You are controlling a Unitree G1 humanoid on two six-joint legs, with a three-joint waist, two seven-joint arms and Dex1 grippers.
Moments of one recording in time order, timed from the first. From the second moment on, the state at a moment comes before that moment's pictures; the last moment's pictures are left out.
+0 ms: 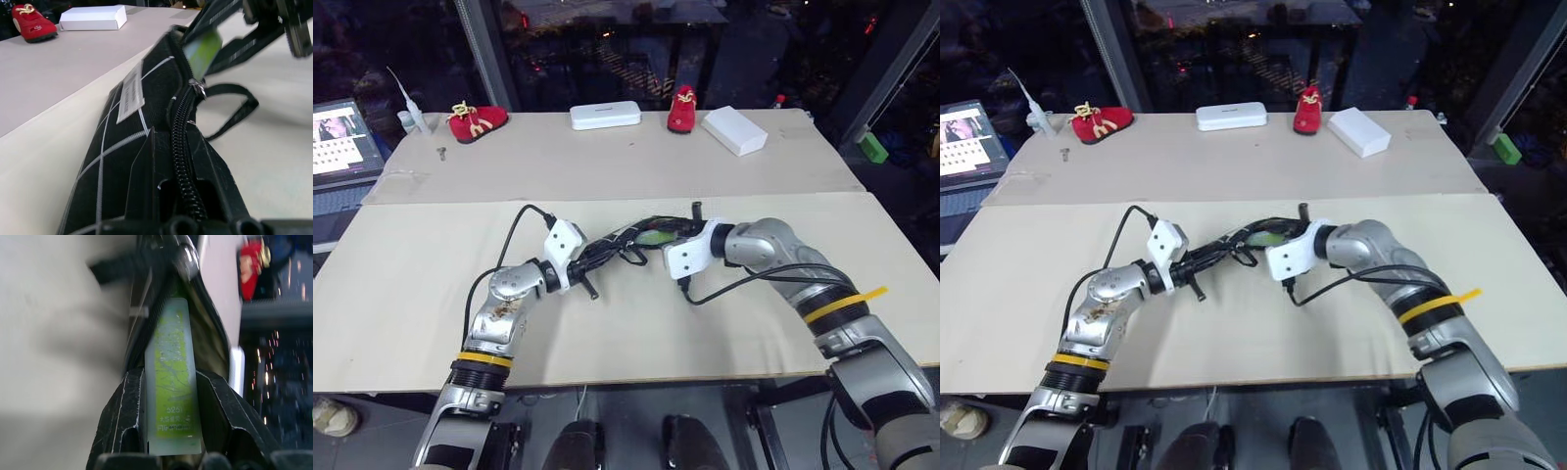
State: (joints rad) left arm -0.45 0.35 -0.06 0.17 -0.20 0.15 -0.83; right arm -0.85 -0.58 0.46 0.43 -0.54 -0.53 0.65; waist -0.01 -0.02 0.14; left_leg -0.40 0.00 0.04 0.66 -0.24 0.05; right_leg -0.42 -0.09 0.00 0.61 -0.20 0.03
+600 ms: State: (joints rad) left arm -0.45 0.35 -0.06 0.17 -0.20 0.15 -0.83; right arm -0.88 -0.64 0.28 0.55 -0.28 -0.50 0.72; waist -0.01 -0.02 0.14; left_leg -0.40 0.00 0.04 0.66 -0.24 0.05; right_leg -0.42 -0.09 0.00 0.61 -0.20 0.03
